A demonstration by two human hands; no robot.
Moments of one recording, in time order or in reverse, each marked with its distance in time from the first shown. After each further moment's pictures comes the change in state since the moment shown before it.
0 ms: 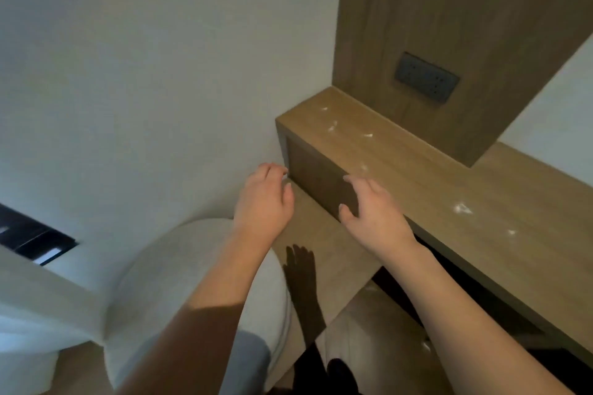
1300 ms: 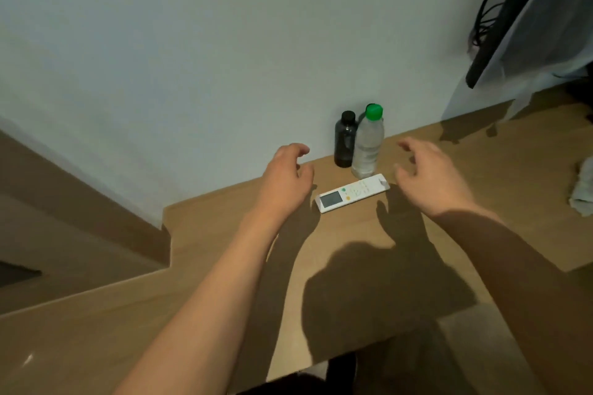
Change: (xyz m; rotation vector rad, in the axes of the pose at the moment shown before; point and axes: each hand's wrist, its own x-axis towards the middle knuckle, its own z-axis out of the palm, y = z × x) left_hand 0.052 0.631 0.343 -0.348 -0.727 0.868; right_hand -0.193 0.532 -0.279 0.139 0.691 1.058
